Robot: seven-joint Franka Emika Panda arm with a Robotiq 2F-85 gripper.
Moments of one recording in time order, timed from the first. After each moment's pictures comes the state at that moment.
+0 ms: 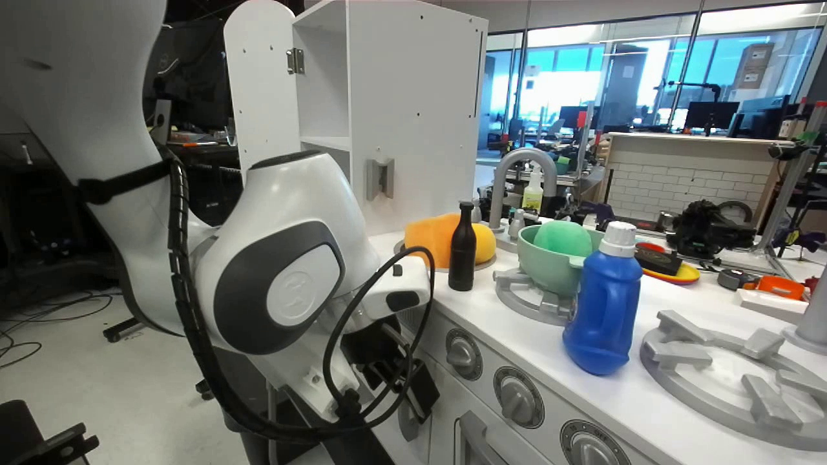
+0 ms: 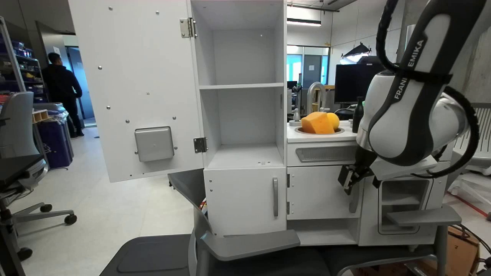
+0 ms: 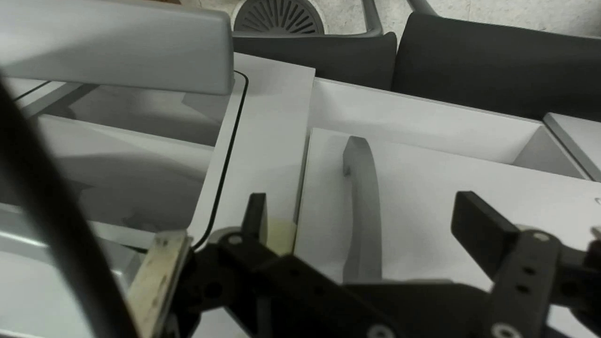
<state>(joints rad) 0.20 0.78 -0.26 -2.09 -0.10 3.15 0.26</state>
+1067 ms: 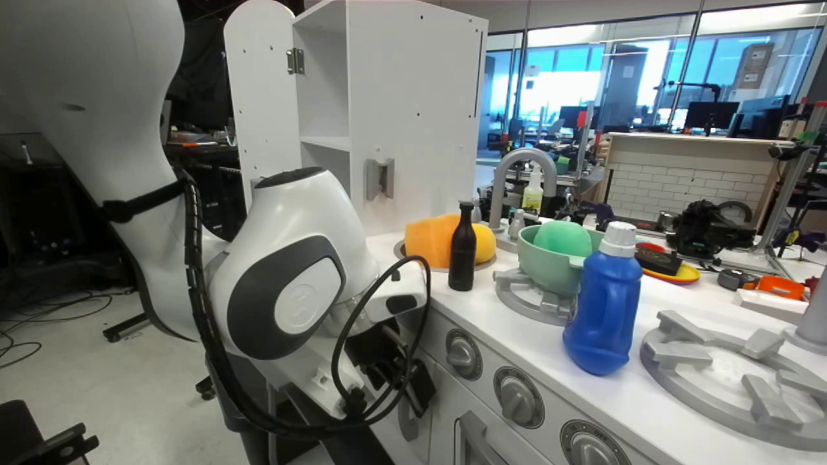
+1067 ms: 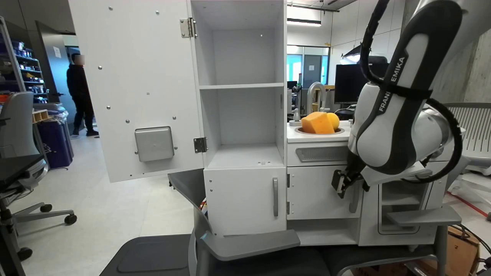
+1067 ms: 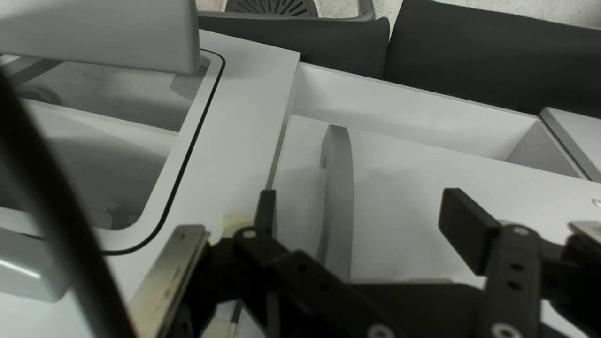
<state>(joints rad) 0.23 0.85 -0.27 -2.02 -0.05 3.16 0.22</state>
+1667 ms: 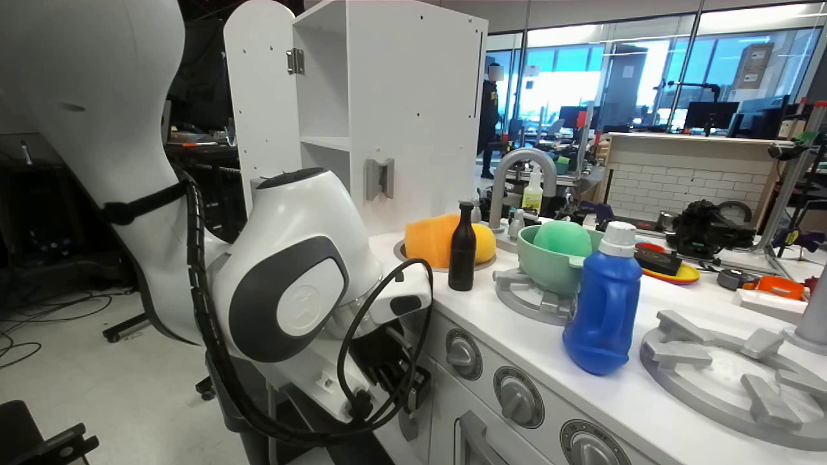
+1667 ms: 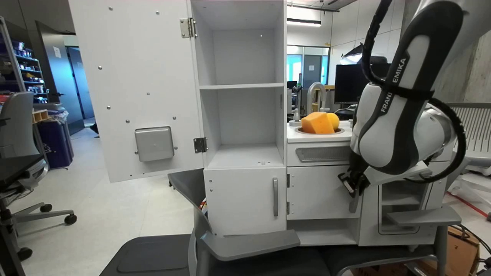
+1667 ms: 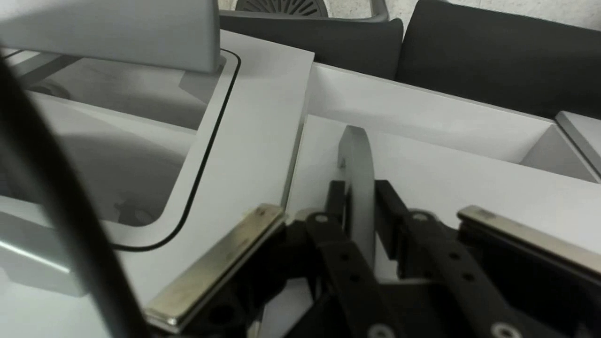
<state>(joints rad) 0.24 0.85 -0.29 -2.03 -0.05 3.16 0.21</state>
